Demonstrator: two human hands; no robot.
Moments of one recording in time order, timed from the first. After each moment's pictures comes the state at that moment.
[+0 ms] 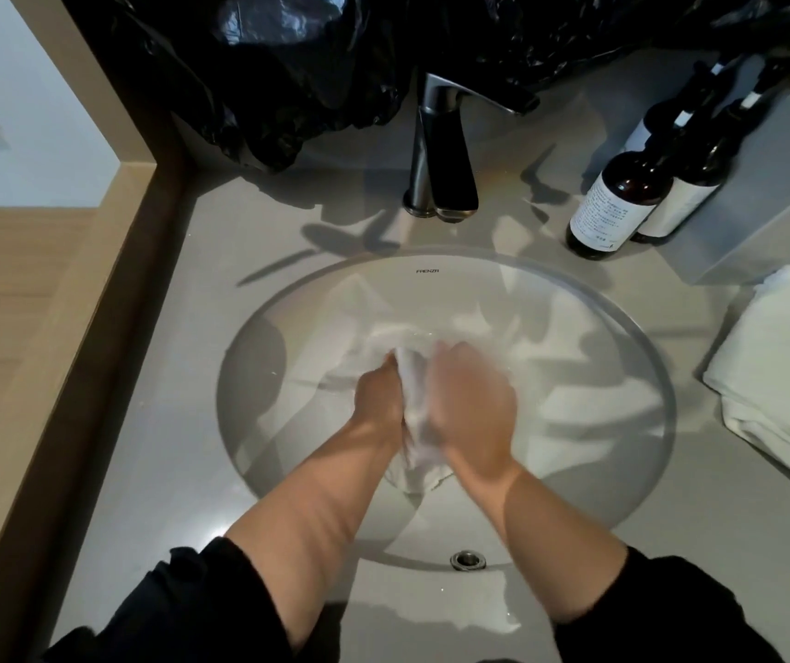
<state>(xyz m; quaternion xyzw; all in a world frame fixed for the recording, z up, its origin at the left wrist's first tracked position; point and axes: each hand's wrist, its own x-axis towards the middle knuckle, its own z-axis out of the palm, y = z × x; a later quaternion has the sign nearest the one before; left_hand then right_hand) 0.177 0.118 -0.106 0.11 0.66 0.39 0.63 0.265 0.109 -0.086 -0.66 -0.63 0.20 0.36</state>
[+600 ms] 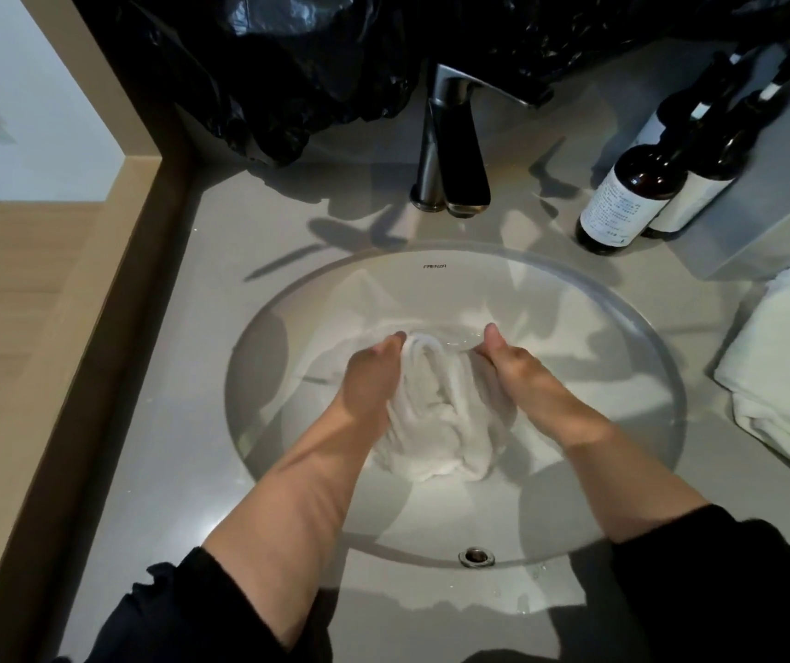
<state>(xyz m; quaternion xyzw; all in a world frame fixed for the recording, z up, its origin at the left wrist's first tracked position) 0.159 0.124 -0.092 0.21 0.65 0.40 0.60 0.331 0.158 -0.102 -0.60 -0.58 0.53 0.13</state>
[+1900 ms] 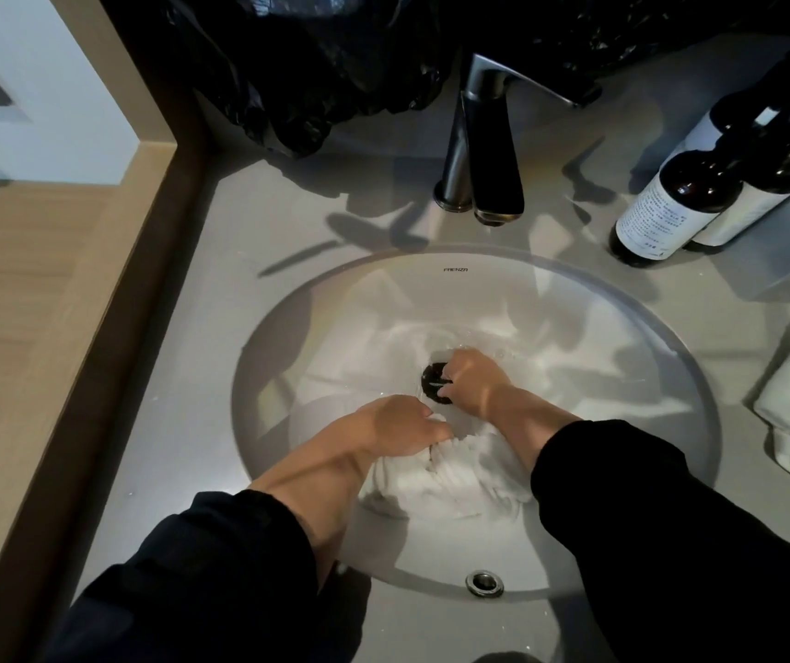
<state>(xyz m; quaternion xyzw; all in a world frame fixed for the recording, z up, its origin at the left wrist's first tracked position) 0.152 0.128 -0.164 0.59 0.64 -0.06 0.49 0.283 0.219 -0.205 -0.53 -0.79 0.27 -0.17</state>
